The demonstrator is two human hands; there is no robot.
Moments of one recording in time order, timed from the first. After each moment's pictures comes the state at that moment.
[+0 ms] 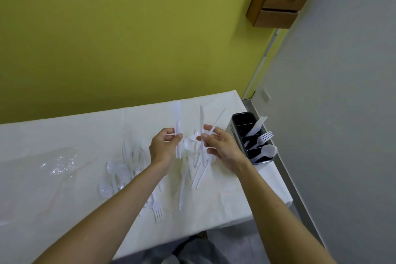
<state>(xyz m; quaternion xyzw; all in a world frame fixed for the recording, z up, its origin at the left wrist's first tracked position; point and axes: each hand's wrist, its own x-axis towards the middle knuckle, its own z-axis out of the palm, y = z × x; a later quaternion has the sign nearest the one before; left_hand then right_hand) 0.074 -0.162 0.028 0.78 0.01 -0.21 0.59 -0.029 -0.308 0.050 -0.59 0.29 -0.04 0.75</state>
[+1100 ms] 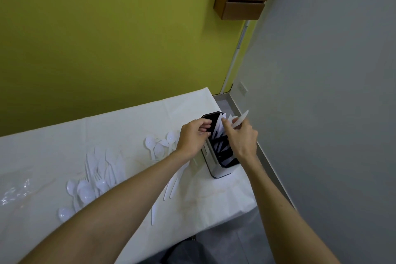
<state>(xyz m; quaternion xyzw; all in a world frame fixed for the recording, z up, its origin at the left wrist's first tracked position) 0.031 -0.309 0.041 0.78 -0.33 -0.23 0.47 -0.077 -0.406 0.060 -0.75 0.50 -0.22 0.37</state>
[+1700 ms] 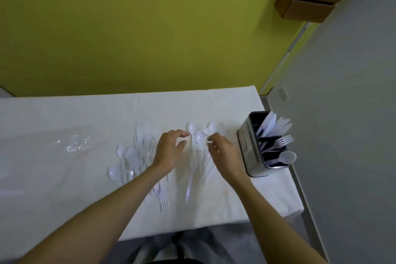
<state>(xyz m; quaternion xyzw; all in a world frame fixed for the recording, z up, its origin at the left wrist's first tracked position) 0.078 -0.133 -0.007 0.87 -0.22 -0.14 0.41 -0.027 -0.279 0.012 -0.92 0.26 -0.04 0.30</state>
